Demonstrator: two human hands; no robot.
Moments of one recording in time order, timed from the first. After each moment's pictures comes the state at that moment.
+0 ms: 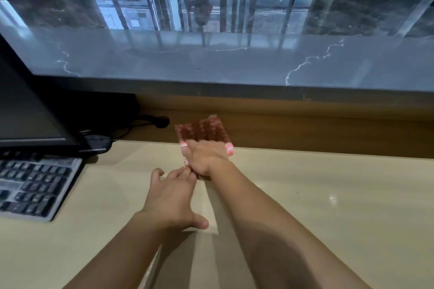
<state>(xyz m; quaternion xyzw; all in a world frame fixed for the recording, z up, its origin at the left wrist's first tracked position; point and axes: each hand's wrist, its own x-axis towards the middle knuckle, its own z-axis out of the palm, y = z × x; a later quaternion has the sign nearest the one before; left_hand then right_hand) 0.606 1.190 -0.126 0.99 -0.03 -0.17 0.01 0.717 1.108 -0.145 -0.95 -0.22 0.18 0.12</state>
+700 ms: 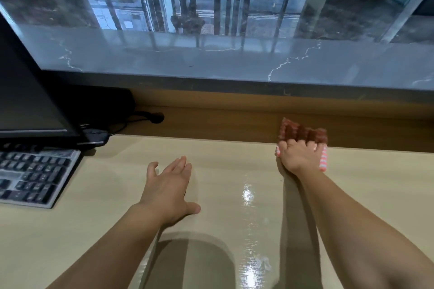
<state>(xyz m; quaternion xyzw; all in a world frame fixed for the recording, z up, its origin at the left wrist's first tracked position) 0.591 1.181 -0.120 0.98 -0.02 -0.18 0.00 0.715 0.901 -0.153 -0.98 0.09 0.15 0.00</state>
